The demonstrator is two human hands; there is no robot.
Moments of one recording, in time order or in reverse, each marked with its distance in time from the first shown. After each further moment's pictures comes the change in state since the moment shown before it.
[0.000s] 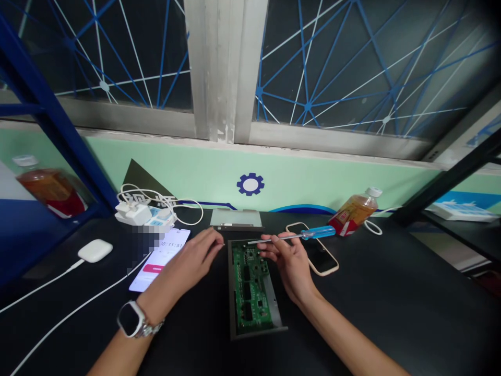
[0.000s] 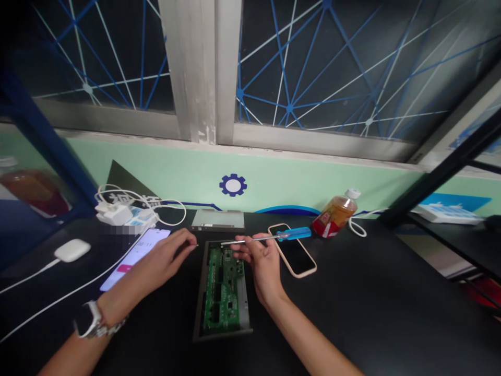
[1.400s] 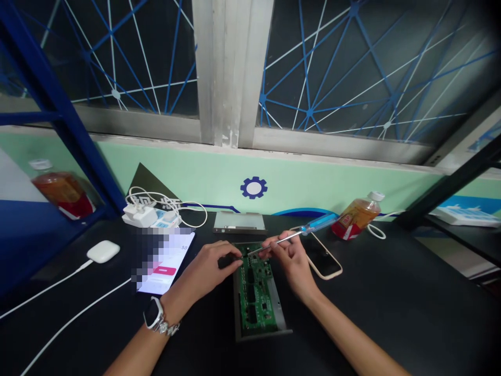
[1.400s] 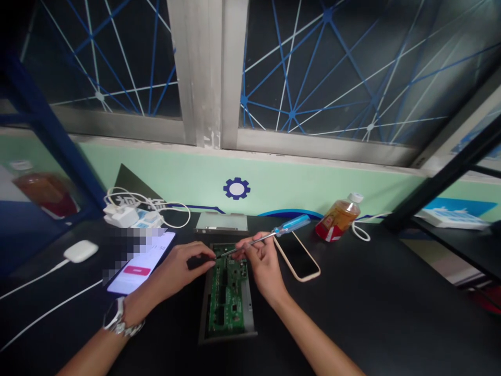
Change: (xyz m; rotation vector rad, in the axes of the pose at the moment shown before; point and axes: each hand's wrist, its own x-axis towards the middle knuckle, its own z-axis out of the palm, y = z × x) left_hand 0.002 0.009 0.020 -0.192 -0.003 -0.002; right_hand 0.002 -0.003 0.005 -0.180 -0.205 -0.112
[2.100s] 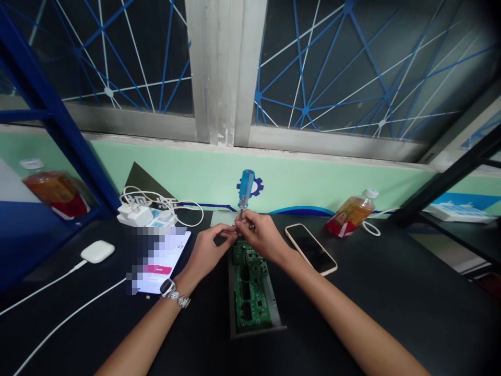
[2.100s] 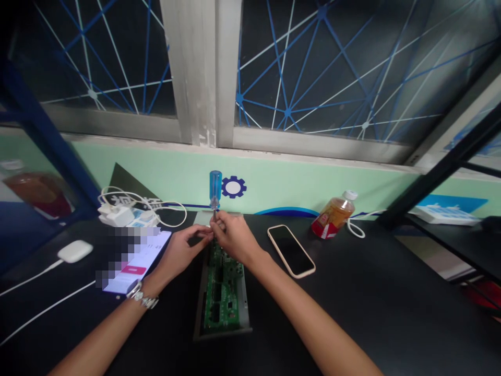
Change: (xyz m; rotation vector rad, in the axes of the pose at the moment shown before) left_hand 0.028 -0.018 0.017 -0.221 0.248 -0.090; right_hand 0.063 -0.018 0.031 -0.922 -0.340 -0.258
